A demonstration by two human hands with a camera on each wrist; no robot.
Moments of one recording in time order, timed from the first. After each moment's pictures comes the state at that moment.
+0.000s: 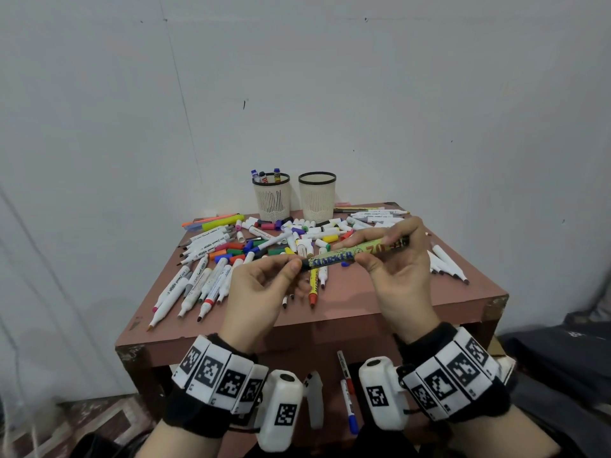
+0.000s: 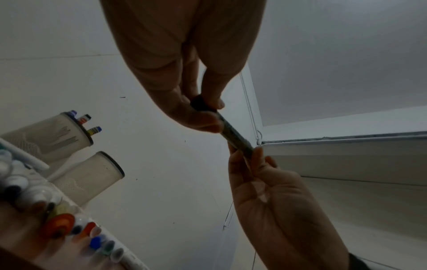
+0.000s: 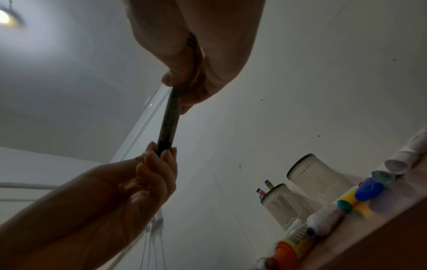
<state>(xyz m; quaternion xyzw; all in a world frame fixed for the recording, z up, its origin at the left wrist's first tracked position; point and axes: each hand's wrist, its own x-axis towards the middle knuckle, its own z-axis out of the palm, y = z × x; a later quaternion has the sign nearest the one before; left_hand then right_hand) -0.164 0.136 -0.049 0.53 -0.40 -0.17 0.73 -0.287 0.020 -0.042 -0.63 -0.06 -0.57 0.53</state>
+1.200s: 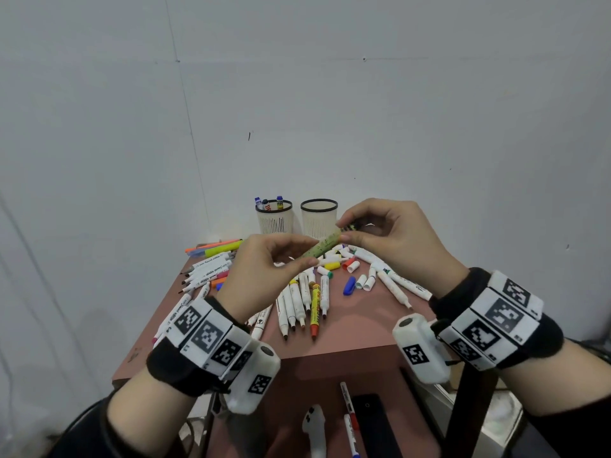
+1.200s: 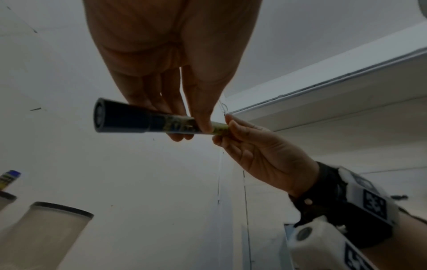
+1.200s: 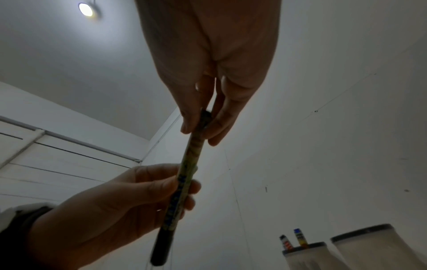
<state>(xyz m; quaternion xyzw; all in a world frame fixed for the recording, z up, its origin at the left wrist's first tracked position) -0.135 0.117 0.014 0.62 -0.55 -0.04 0.55 -0.289 -0.011 0.044 -0.81 0.04 -0.41 0.41</state>
